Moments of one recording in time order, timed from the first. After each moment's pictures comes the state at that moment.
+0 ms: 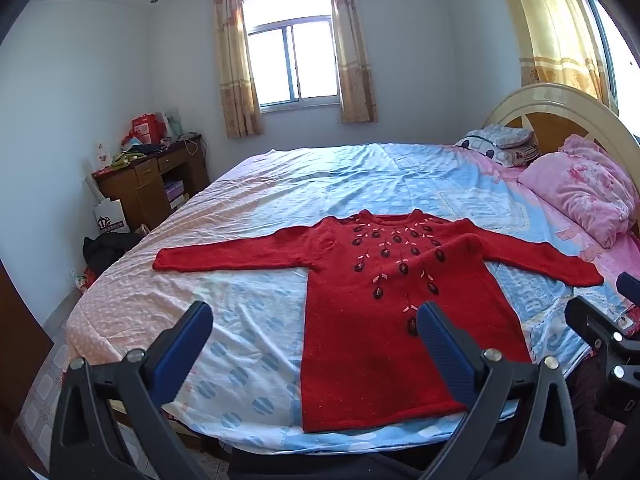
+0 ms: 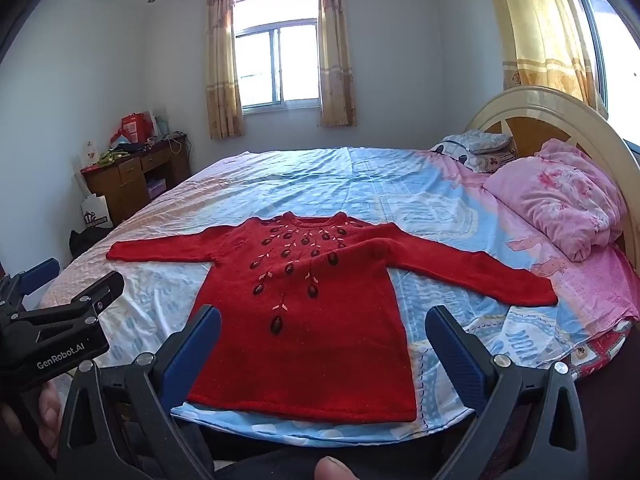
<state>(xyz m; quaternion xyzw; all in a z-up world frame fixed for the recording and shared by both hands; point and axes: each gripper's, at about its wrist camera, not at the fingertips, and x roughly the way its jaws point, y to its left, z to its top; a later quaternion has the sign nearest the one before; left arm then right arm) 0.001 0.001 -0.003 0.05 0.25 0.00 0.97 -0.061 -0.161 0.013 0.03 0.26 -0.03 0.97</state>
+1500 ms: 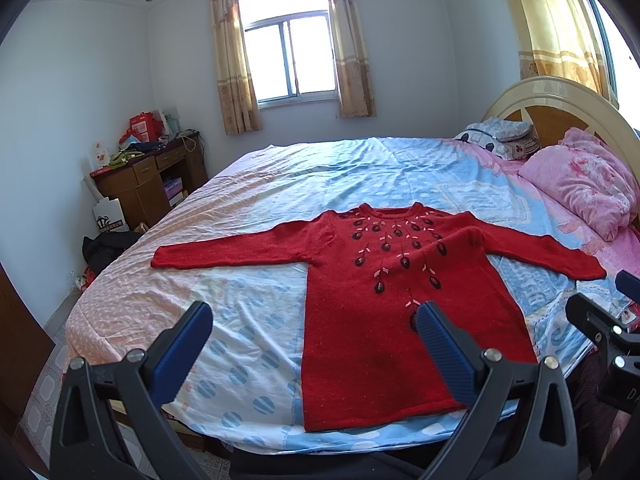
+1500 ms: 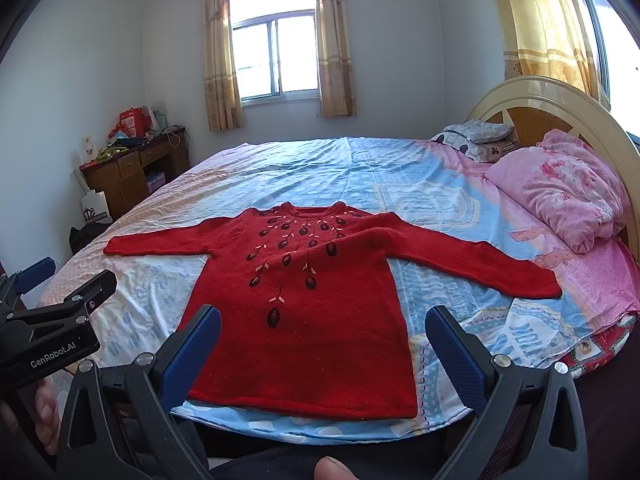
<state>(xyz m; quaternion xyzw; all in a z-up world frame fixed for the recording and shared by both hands) 0.002 0.002 -0.010 0.05 0.26 0.00 0.97 -0.053 -0.166 0.005 0.03 0.26 -0.03 0.97</state>
